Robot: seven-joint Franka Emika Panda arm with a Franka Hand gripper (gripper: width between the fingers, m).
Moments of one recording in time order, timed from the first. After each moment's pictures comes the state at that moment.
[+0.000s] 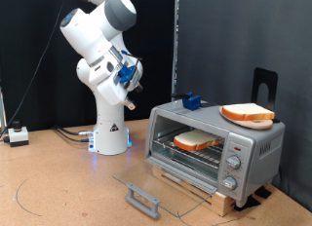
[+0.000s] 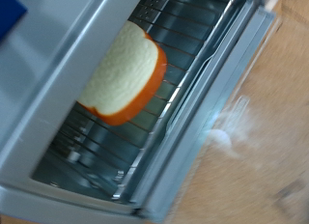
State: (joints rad) arm -0.21 -0.56 -0.17 -2.67 0.62 1.90 -0.62
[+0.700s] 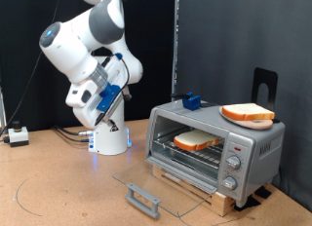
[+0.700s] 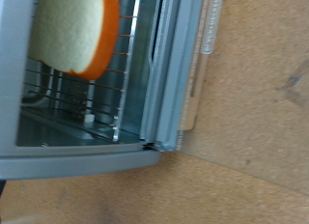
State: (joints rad) arm -0.27 -0.21 -0.23 -2.43 0.49 1.73 -0.39
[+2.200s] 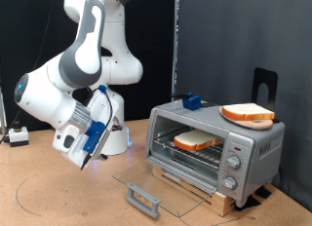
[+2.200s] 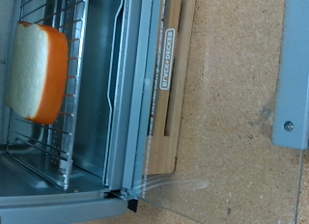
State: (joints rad) arm -0.30 0.11 -0.28 -2.34 0.70 1.74 -0.55
